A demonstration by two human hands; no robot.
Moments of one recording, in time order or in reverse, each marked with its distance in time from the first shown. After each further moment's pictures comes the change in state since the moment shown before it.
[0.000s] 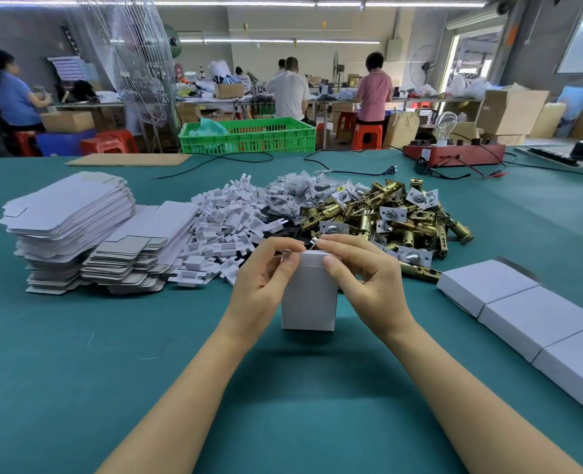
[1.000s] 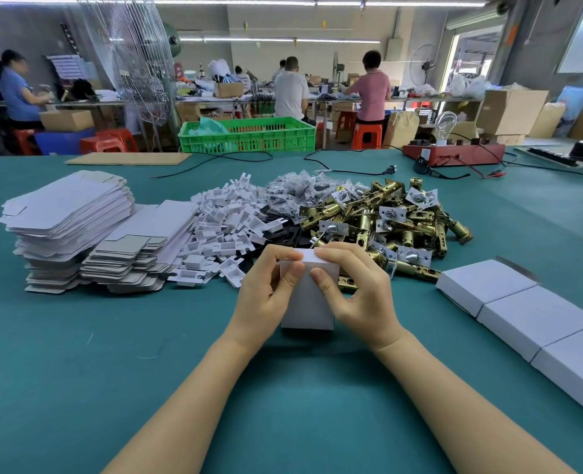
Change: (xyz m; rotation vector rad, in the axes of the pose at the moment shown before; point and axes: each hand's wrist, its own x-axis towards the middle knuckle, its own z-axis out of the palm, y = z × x) left_hand -0.004 -0.024 0.002 0.160 0.002 0.127; right_hand -0.010 0.014 0.013 -0.216 0.030 -0.252
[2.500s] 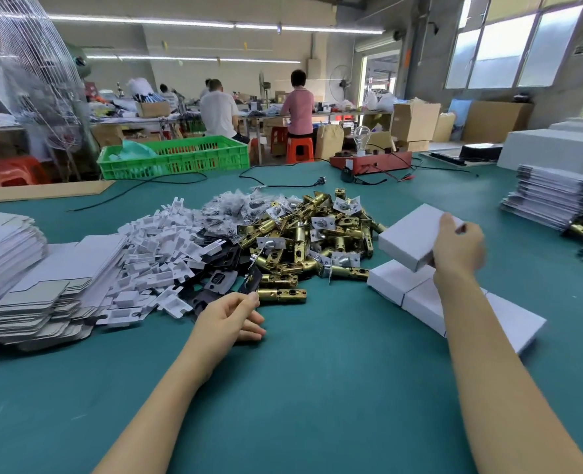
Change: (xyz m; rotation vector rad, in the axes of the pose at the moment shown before) left_hand 0.004 -0.017 0.013 -0.178 -0.197 -0.685; right_hand 0.033 0.081 -0.174 -0.315 0.737 1.117
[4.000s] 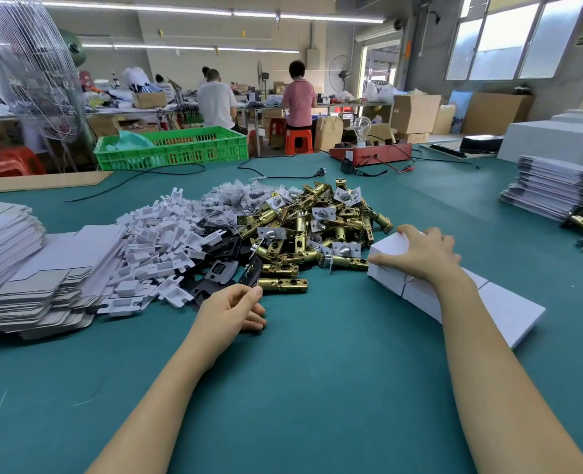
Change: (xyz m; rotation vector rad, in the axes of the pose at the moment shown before) left_hand 0.002 -0.007 -0.002 0.121 -0.013 0.034; right_hand -0.009 0.020 0.003 -0.921 -0.564 -0.355
